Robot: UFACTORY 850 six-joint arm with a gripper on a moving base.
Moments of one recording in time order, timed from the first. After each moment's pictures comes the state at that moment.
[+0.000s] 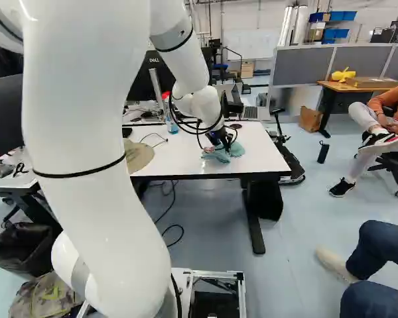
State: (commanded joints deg) arm -20.0 -13.4 -51.7 1.6 -7.6 0.0
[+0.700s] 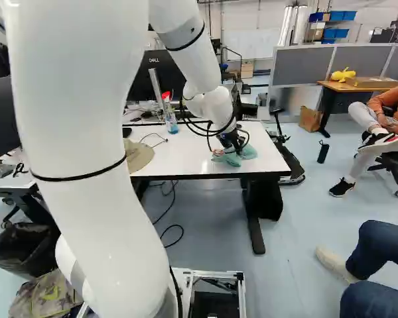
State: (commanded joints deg) arm -25.2 -11.1 -49.0 1.6 -7.6 0.0
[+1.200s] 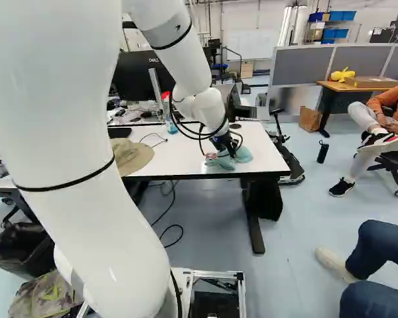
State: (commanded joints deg) arm -22.1 -7.4 -44.7 1.6 -7.6 0.0
